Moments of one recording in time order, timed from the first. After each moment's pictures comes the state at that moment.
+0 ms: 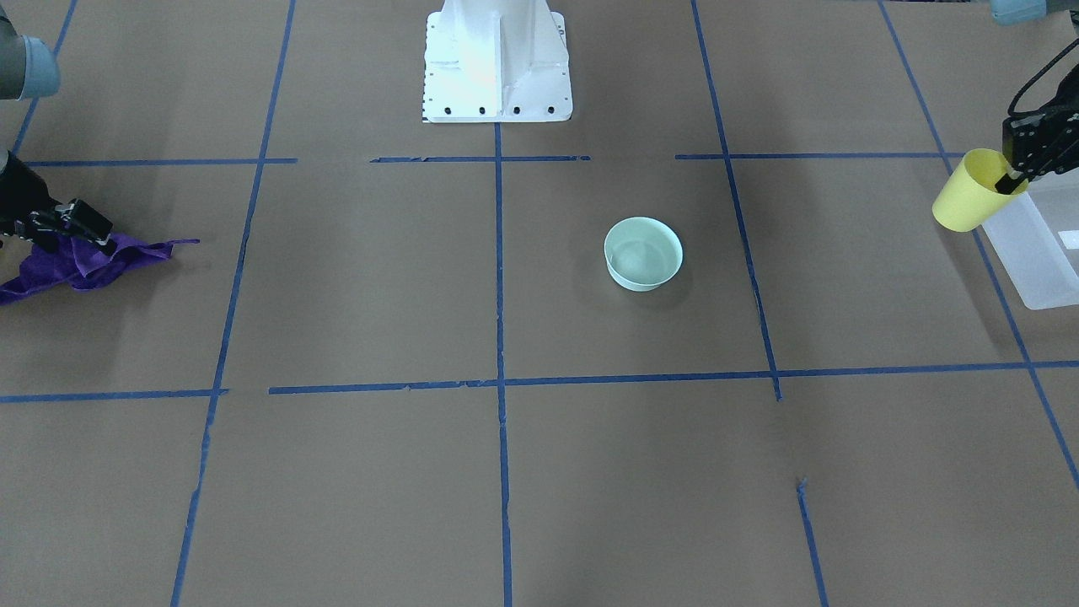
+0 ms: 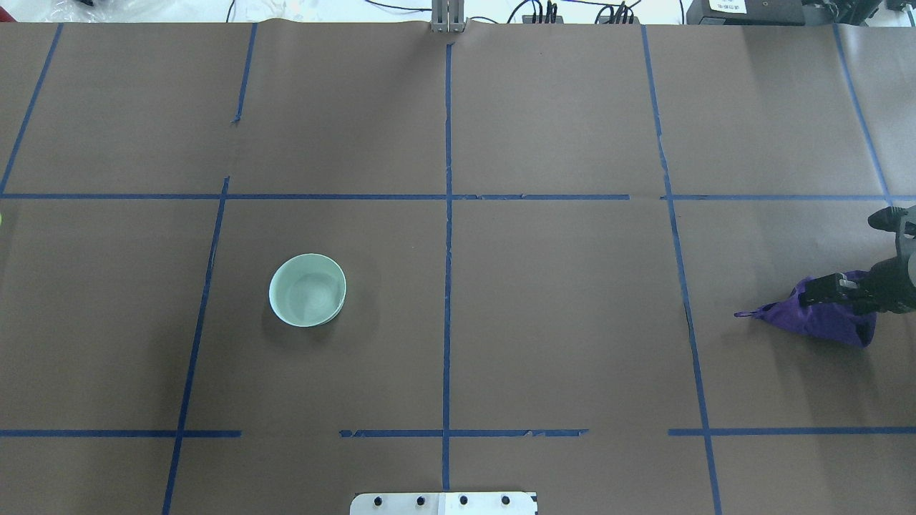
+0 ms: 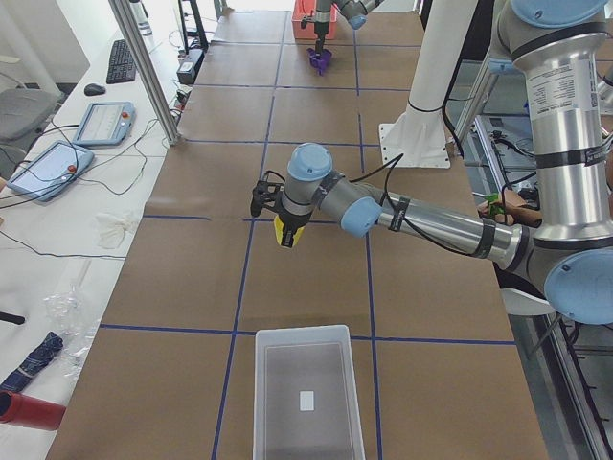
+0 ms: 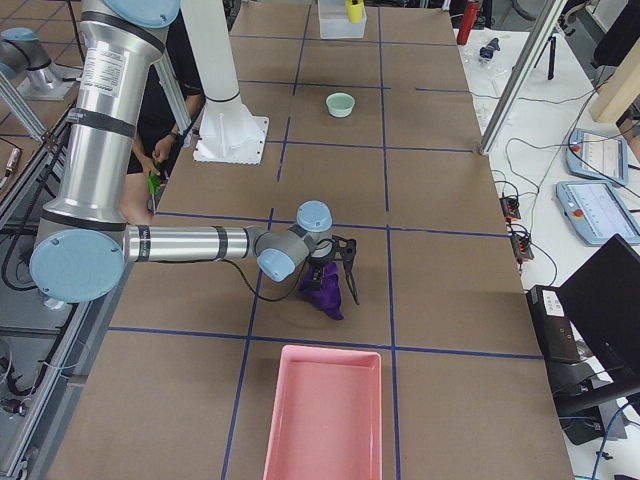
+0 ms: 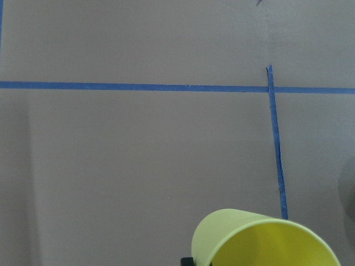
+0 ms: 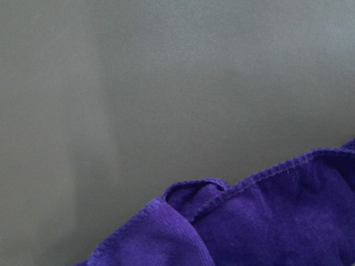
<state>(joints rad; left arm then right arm) -1.37 -1.37 -2.00 -1.91 -2.31 -0.40 0.91 -1.81 1.71 -0.82 2.15 1.03</state>
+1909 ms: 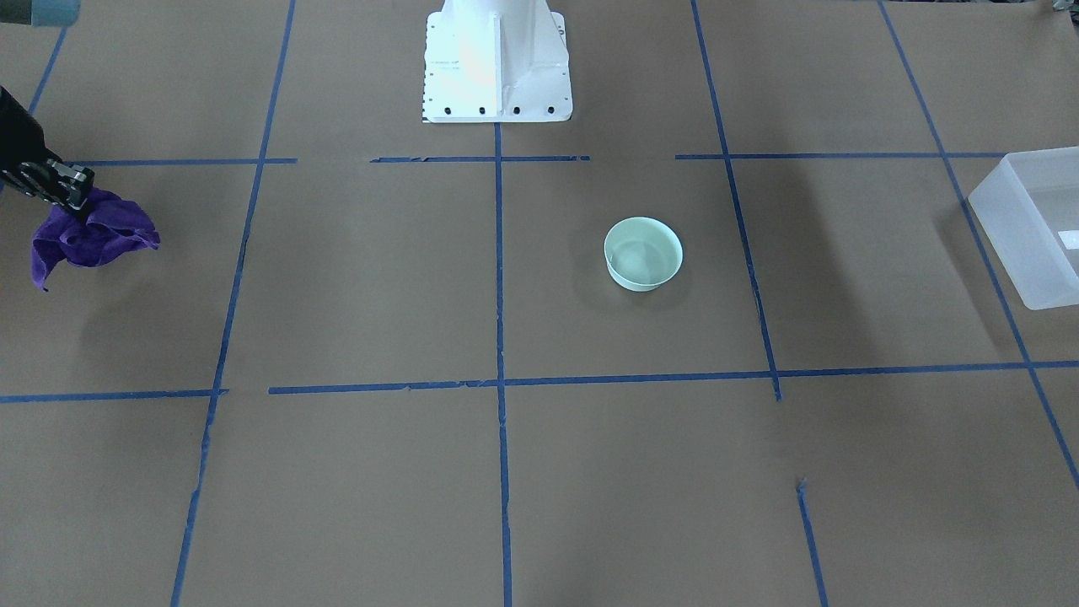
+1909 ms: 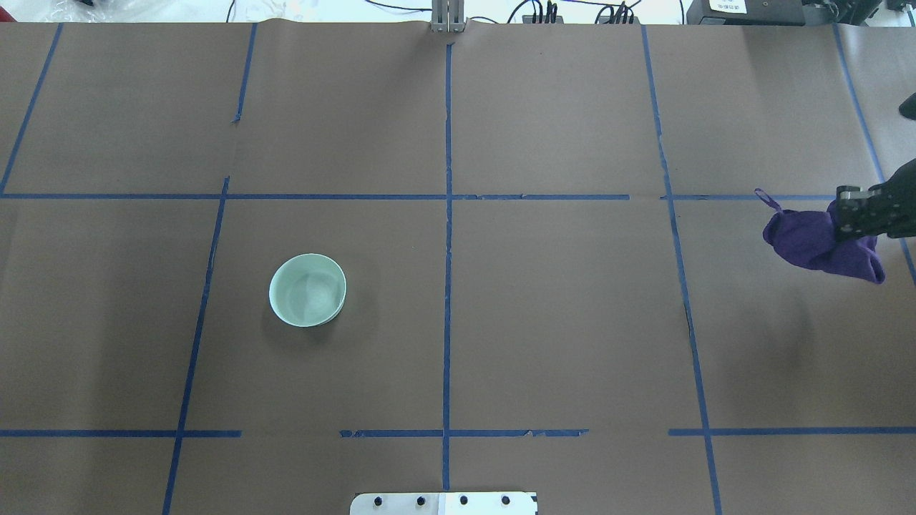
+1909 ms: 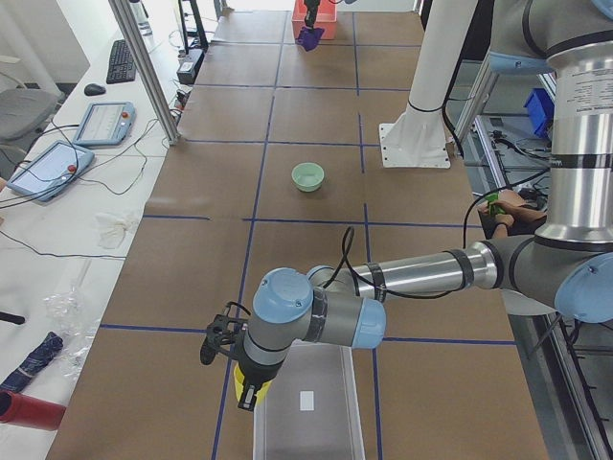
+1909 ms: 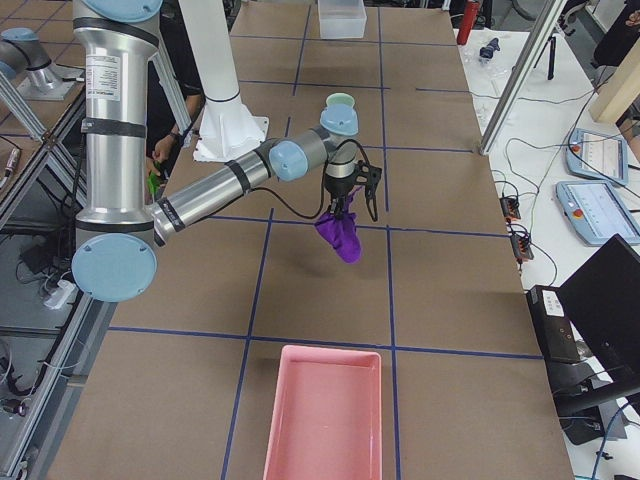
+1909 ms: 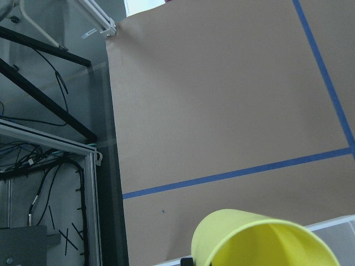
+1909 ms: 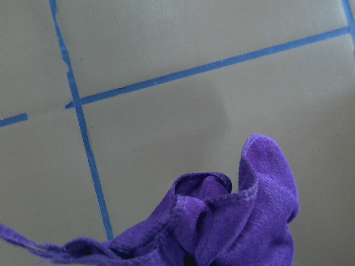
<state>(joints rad) -1.77 -1.50 -1.49 -1.91 -2.12 0.17 1.11 -1.59 2.16 -1.68 2.18 0.90</state>
